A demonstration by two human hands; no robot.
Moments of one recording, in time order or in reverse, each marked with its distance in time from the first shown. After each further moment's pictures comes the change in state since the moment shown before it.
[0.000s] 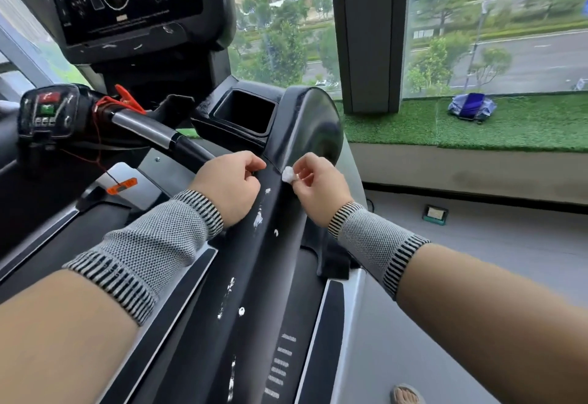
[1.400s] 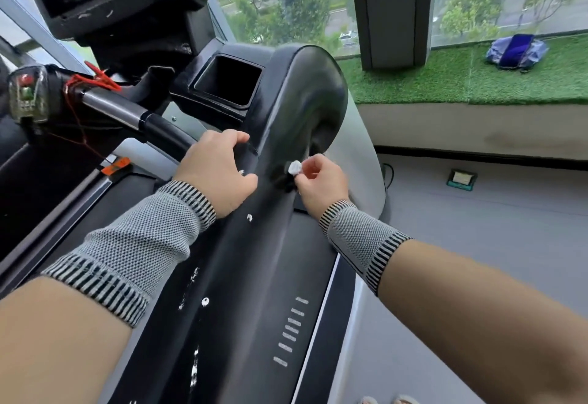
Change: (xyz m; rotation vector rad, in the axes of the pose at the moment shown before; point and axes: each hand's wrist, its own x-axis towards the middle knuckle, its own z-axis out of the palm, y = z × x) left_hand 0.002 0.021 0.021 0.232 -0.010 -0.089; right_hand -0.003 0.055 0.022 0.246 0.023 0.343
